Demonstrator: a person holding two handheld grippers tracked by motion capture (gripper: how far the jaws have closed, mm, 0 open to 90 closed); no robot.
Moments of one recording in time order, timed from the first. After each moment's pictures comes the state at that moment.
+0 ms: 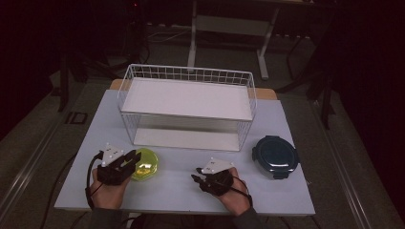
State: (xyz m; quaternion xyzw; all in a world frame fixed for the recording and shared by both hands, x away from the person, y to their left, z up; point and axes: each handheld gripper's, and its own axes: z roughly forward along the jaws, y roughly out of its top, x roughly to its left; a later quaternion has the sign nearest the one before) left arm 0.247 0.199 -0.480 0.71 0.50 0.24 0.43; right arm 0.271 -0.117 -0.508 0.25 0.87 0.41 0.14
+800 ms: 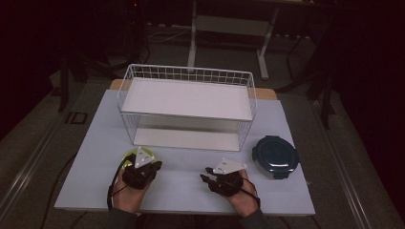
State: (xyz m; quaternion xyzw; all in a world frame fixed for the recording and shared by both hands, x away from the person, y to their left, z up) left arm 0.255 0.149 -0.494 0.78 0.45 0.19 0.38; right arm 0.270 -0.142 -0.511 0.27 0.85 0.42 0.14
